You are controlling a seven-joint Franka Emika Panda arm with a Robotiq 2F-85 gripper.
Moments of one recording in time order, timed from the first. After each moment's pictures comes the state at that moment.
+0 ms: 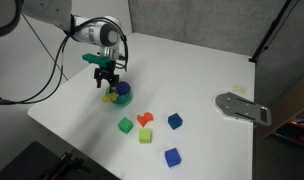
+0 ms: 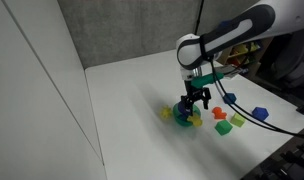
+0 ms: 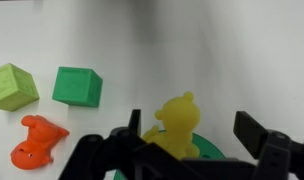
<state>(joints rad) 0.18 0.81 0.05 -1.52 0.07 1.75 0.27</state>
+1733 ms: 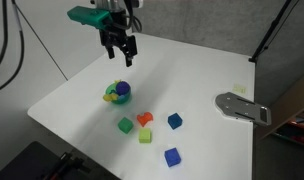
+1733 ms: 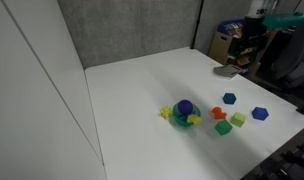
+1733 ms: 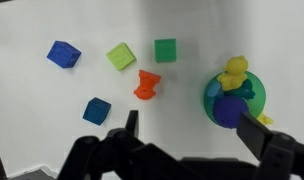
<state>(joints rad) 0.04 0.07 -0.05 -2.04 -0.02 1.96 0.22</state>
